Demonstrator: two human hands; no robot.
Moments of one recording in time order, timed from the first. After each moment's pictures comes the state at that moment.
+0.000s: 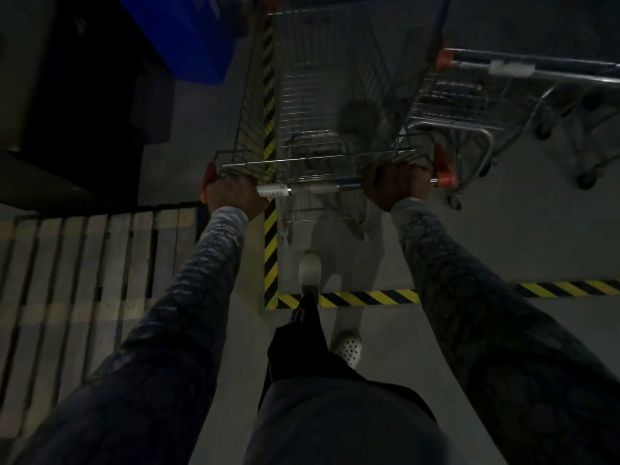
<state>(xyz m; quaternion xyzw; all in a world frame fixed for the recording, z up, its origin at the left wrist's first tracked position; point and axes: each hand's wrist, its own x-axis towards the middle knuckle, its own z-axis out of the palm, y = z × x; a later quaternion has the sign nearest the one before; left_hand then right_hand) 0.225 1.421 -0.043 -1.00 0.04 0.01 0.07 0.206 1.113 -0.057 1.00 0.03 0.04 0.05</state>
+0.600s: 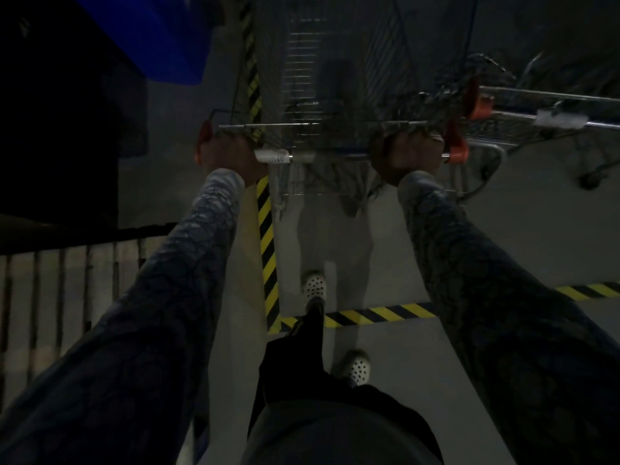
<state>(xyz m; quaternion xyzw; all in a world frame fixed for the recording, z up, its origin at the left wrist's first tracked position) 0.459 1.411 -0.024 -1.00 0.06 0.06 0.04 0.408 1.125 -0.035 0.99 -0.12 0.03 -0.01</state>
